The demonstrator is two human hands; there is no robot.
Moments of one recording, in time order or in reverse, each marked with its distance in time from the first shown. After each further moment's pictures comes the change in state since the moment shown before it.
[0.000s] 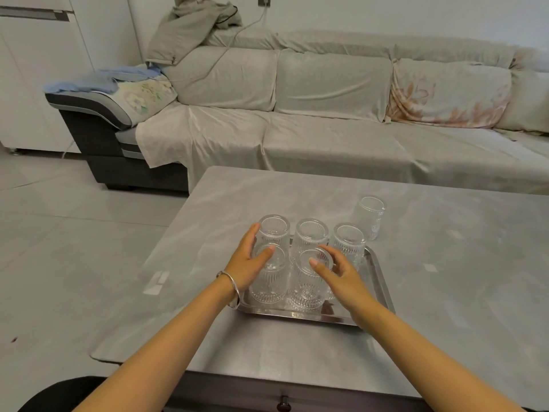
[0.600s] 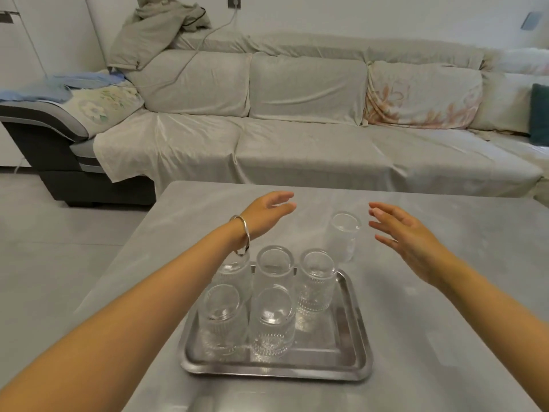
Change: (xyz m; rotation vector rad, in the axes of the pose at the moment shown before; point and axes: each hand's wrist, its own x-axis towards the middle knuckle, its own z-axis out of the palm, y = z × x) left_hand 0.131 0.092 0.063 0.188 -0.239 0.079; right_hand 0.083 -0.049 -0.169 0.021 0.139 -0.041
